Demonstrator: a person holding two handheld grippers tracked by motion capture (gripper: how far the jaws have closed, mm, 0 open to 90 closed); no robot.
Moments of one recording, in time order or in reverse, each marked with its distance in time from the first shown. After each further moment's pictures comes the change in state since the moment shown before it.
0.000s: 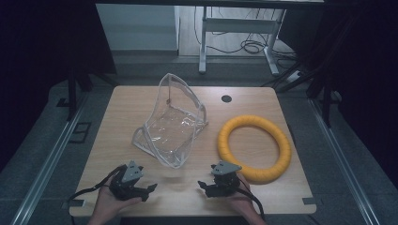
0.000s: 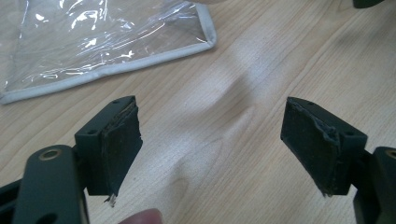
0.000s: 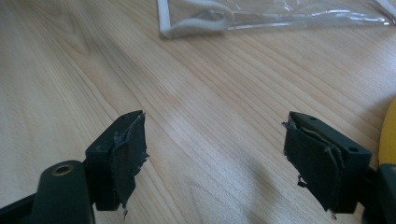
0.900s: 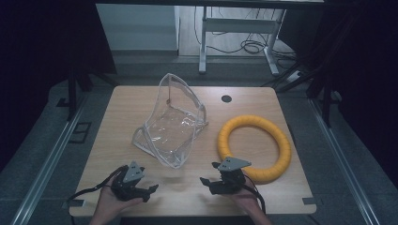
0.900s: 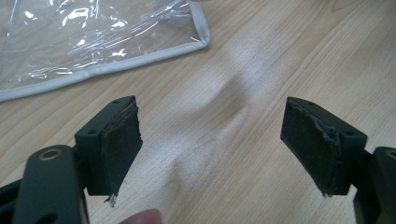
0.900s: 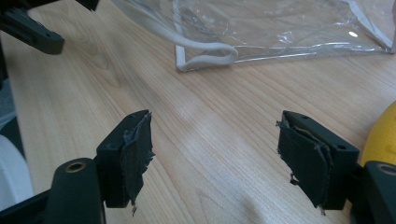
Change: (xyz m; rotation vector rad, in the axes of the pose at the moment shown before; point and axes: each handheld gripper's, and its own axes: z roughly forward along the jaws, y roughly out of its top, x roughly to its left) left arm -0.003 0.000 0.004 0.007 -0.016 -0.003; right arm -0.008 0.014 -0.026 -0.069 0.073 0.030
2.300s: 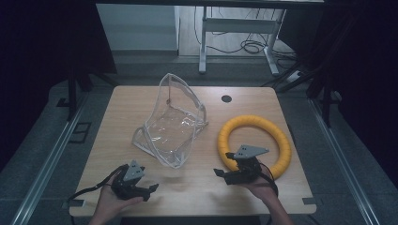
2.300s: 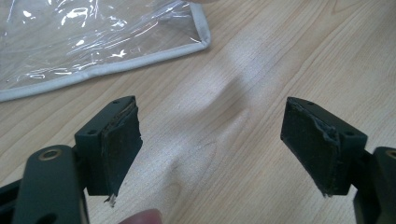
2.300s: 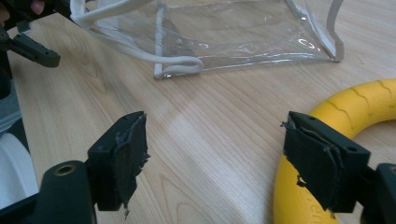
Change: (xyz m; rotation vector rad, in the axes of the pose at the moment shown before) left arm 0.002 0.002 0.000 -0.002 -0.010 -0.008; right arm -0.039 0.020 -0.036 0.024 0.006 0.012
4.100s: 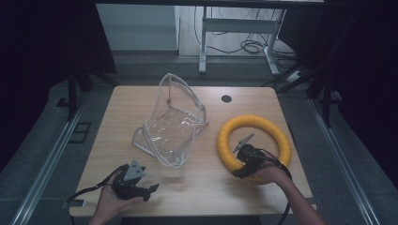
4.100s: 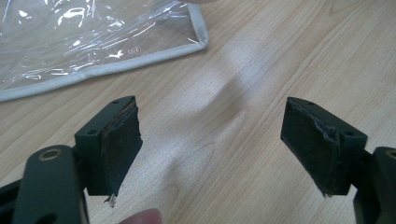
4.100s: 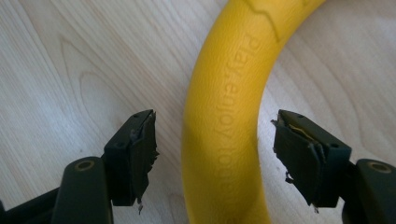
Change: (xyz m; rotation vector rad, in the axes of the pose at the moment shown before) left arm 0.000 0.001 0.000 0.008 -0.009 0.003; right arm -0.053 -0.005 0.022 0.594 -0.023 -0.072
